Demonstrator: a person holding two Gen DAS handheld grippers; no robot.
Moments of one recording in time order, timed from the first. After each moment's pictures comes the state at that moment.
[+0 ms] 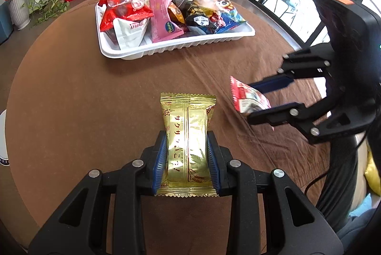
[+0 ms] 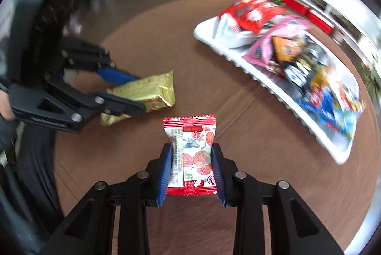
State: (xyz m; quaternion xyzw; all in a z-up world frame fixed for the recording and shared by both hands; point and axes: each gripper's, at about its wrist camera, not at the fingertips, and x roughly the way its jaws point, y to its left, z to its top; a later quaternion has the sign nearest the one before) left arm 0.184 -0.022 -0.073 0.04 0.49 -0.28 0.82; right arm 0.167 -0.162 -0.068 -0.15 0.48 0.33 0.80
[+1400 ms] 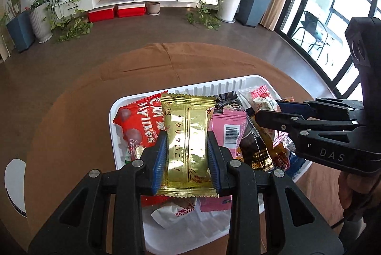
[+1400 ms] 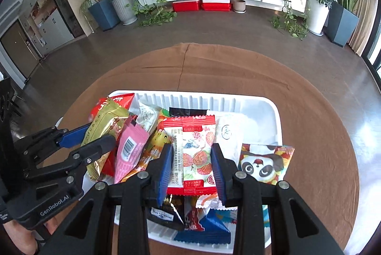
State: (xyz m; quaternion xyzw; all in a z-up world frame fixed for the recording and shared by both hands) left arm 0.380 -0.058 -0.025 0.02 0.43 -0.21 0.88; right arm 0.343 -0.226 -0.016 0.03 0.46 0.08 0.88
